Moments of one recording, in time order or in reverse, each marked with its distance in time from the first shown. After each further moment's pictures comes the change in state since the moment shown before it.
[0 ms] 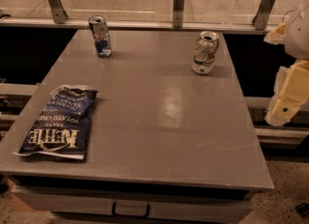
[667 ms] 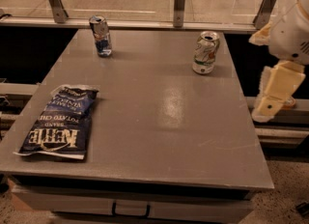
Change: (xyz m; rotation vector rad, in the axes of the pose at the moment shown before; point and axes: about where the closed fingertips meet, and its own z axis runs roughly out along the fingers) arm -0.016 -0.009 0.018 -0.017 -0.048 -0.040
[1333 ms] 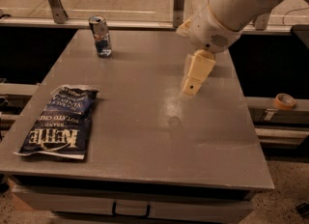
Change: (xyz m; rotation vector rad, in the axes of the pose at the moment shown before) arm -0.138 -0.041 0.071 -0.029 -0.261 -0.188
